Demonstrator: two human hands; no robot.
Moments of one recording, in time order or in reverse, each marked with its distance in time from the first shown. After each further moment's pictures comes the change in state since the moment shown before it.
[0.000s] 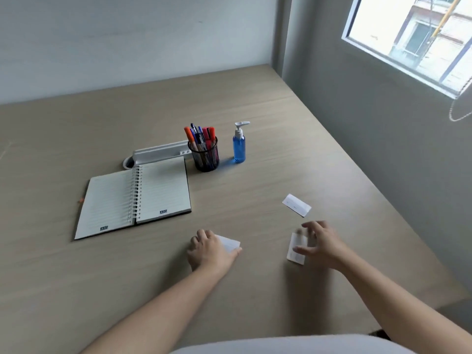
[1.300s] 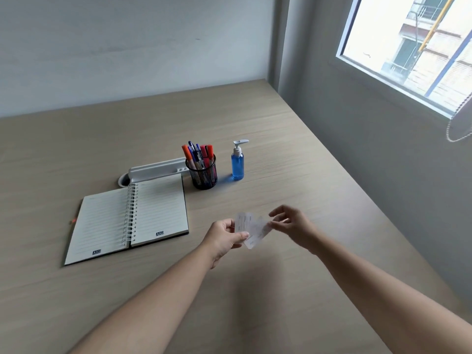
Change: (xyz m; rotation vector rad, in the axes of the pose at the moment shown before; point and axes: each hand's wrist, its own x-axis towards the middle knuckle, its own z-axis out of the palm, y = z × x) left_hand 0.014 0.026 -0.022 -1.129 -0.501 0.197; right_hand 0.015 -0.052 -0.004 0.587 -0.017 -0.140
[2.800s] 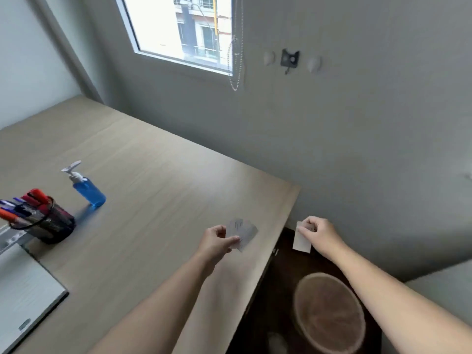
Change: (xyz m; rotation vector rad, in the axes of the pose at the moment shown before) left_hand -0.027 -0.014 0.110 0.331 -0.417 0.022; right_hand -0.193 0.117 -0.067 -0.050 0.693 0.438
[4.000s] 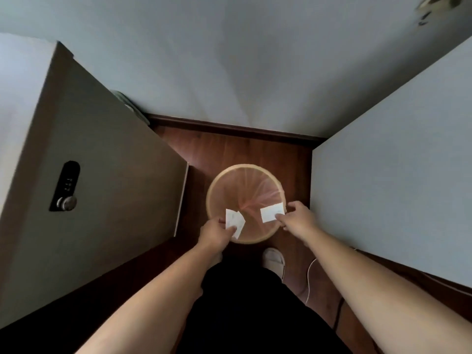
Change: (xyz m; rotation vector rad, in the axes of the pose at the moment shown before) left_hand 0.016 -0.249 0.408 0.808 -0.421 -0.306; right_hand -0.099 0.469 -0.028 0.303 0.047 0.846
